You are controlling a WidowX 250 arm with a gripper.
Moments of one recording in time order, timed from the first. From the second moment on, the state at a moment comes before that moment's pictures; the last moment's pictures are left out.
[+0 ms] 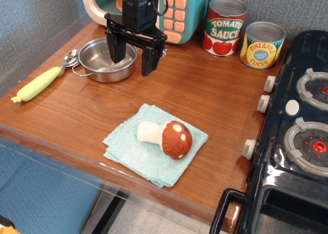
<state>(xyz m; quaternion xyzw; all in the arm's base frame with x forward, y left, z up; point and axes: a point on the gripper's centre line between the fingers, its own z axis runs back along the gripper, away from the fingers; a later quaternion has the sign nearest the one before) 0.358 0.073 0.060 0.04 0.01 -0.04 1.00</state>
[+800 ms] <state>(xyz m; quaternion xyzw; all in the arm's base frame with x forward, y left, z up) 0.374 0.105 0.036 0.05 0.04 0.00 1.00</state>
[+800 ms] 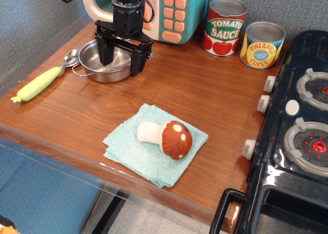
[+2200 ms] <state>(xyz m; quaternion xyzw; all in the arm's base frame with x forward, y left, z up) 0.374 0.064 0.066 0.01 -0.01 -0.01 1.00</state>
